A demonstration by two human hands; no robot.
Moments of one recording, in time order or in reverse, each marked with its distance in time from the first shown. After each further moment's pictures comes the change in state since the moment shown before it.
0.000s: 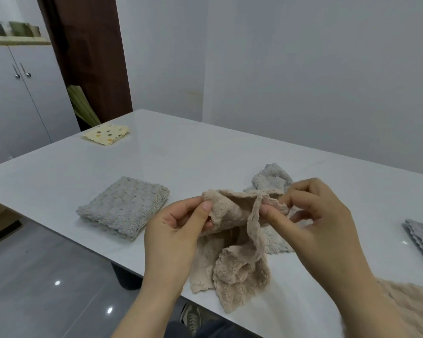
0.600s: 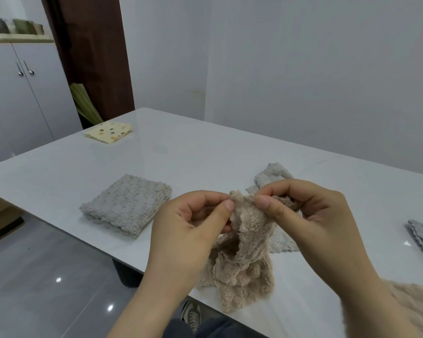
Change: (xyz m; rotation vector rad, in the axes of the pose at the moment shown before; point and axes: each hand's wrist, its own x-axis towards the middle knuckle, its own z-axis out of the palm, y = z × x) left_hand -0.011 0.028 0.004 0.030 -0.209 0.086; right_hand 0.003 -0.028 -0.001 0.416 -0.169 -0.025
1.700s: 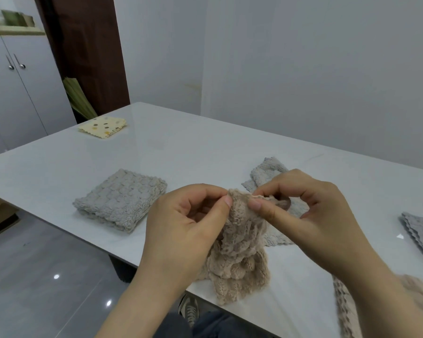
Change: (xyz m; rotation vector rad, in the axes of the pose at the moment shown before) left_hand -0.003 -0.003 -0.001 0.238 -0.003 0.164; right_hand 0.003 0.016 -0.016 -0.314 -0.103 -0.121
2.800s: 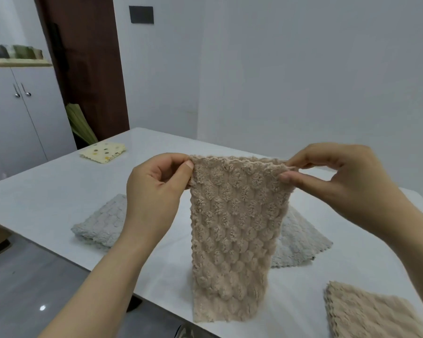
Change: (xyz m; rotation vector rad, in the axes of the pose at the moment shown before) left_hand 0.066 0.011 -0.015 0.001 0.177 0.104; right_hand 0.045 -0.015 -0.074 -0.291 0.044 -0.135
